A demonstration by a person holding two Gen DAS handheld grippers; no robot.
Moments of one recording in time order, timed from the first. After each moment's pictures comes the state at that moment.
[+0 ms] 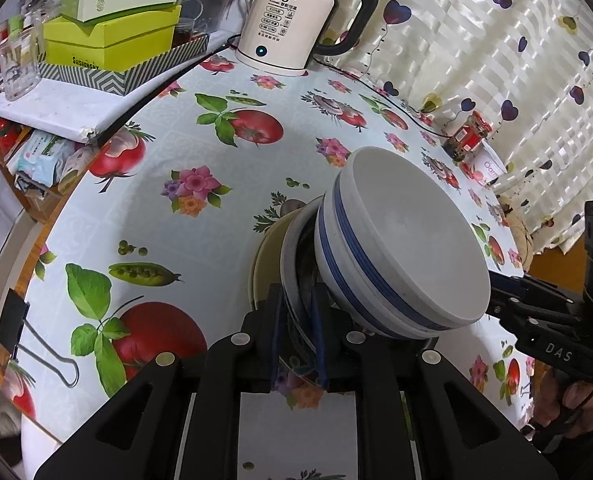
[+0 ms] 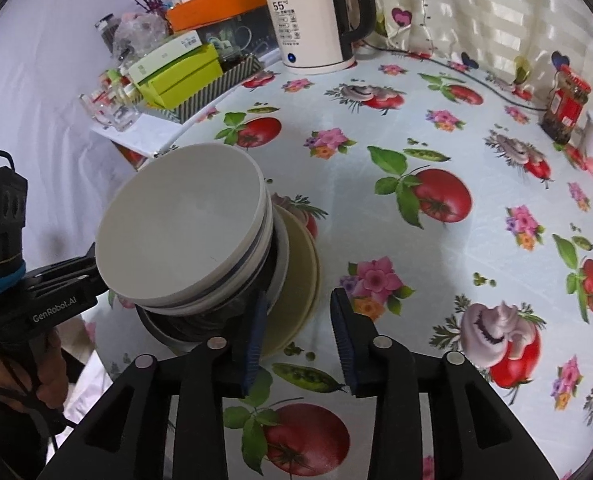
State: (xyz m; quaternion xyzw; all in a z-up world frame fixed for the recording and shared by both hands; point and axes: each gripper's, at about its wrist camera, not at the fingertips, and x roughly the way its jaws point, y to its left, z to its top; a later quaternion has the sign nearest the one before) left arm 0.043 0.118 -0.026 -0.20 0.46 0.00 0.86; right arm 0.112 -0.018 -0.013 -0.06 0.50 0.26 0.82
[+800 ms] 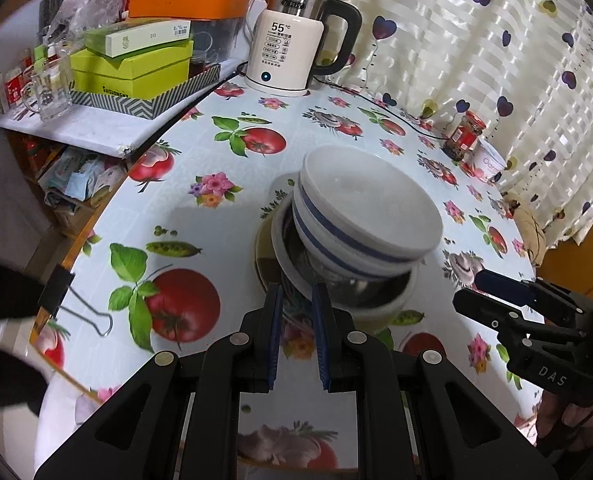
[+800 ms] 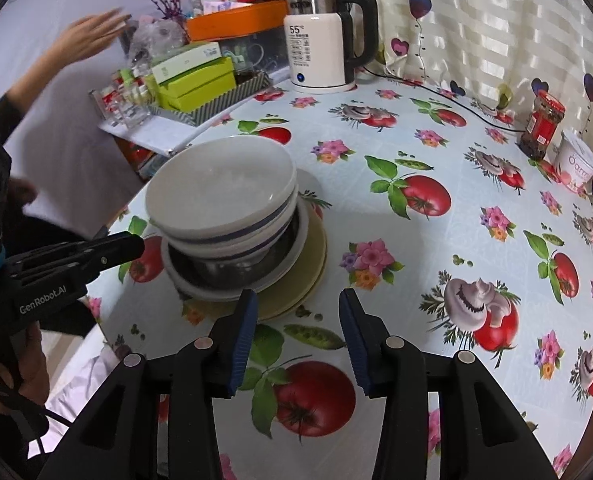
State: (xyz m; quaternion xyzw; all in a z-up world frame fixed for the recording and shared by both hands) left arm -0.009 0.089 0.004 -0.16 0.43 0.04 0.89; right arm 0.052 -0.024 0.005 -0.09 0.46 0.25 0.85
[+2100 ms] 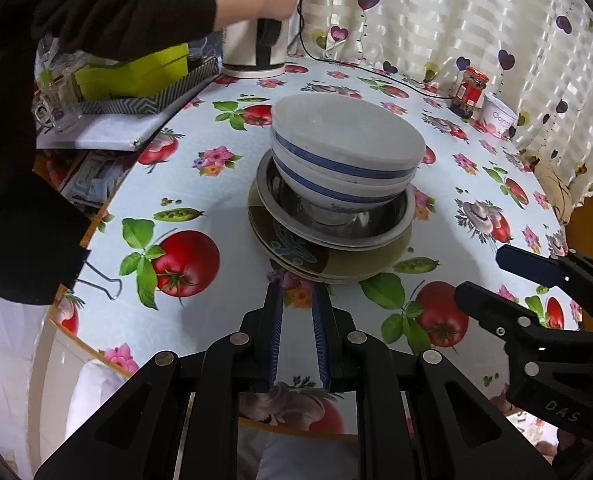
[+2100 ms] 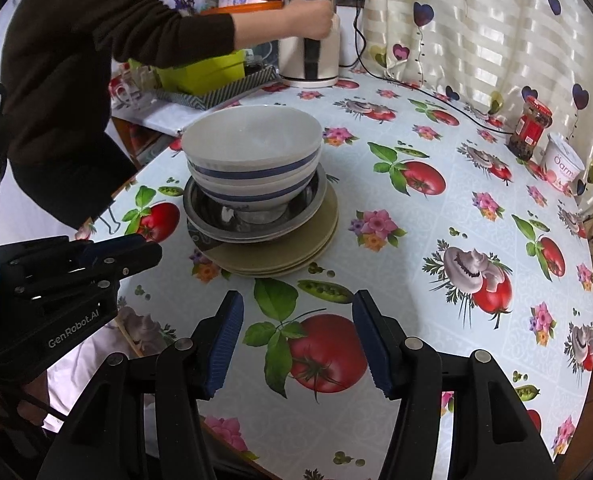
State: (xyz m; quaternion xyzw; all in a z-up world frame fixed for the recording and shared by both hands) left arm -0.029 0.046 -0.010 -0.09 0.46 0.07 0.88; right arm 0.002 -0.021 -0.003 -0.12 0.44 0.24 0.85
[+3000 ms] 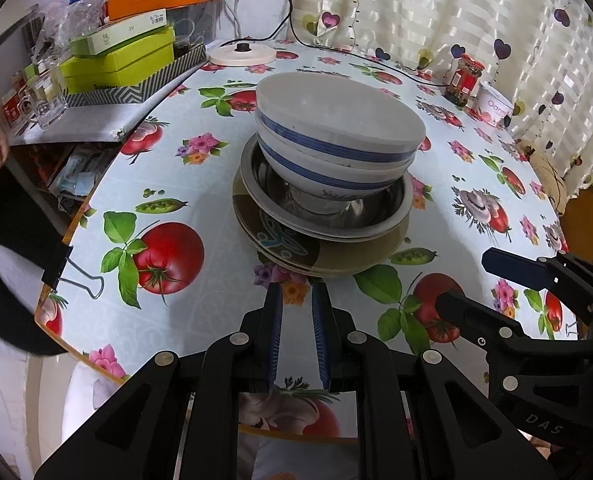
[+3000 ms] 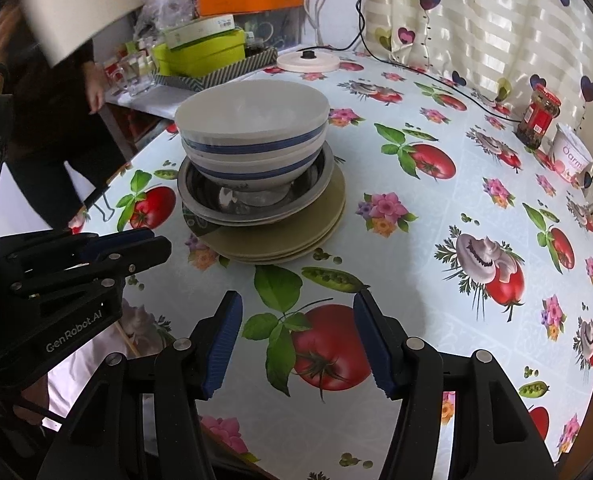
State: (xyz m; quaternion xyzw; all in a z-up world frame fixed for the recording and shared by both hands) left arm -0.019 0.045 -0.021 -0.09 0.48 0.05 0.87; right arm 0.009 -0.014 -0.020 -0.13 0.47 0.24 0.84
